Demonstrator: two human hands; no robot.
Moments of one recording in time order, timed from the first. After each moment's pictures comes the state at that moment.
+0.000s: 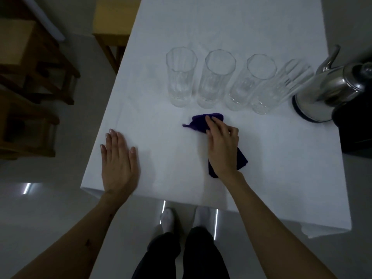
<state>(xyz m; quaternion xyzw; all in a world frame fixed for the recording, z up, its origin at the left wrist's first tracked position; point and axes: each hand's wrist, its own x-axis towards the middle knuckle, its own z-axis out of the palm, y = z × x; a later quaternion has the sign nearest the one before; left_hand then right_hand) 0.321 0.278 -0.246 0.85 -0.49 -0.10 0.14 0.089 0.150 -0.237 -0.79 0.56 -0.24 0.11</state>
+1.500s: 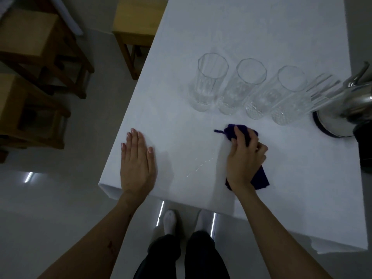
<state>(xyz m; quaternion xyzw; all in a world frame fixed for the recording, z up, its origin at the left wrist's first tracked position) 0.322 0.280 -0.240 0.84 -0.49 -0.12 0.20 0.099 0.160 -0.237 -0.69 0.69 -0.21 0.04</state>
